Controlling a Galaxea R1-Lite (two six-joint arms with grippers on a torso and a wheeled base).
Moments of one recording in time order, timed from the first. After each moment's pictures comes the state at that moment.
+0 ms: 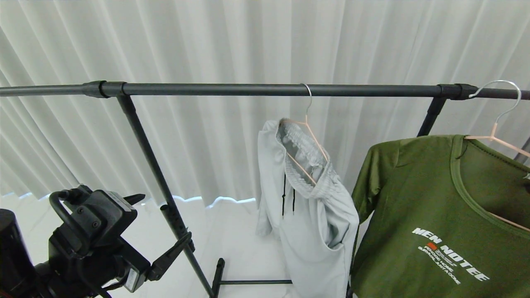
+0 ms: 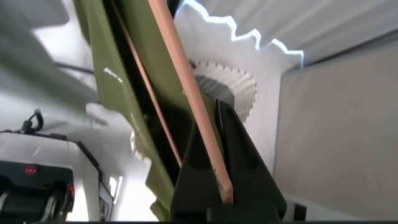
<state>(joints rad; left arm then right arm) -0.46 1.19 -0.26 -0.67 0.08 0.48 0.06 1.15 -1.08 0.53 -0.05 -0.29</state>
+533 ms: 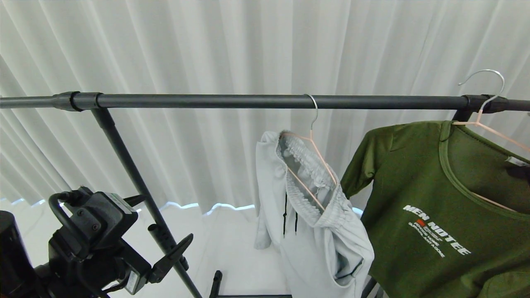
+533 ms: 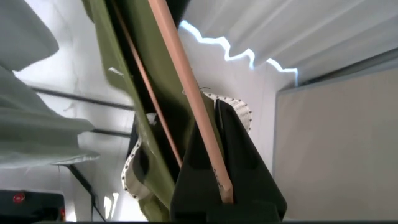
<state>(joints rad) -0.47 1.19 -0.25 -0.67 0.08 0.48 0.07 1.25 -1.08 0.37 -0.06 -0.29</state>
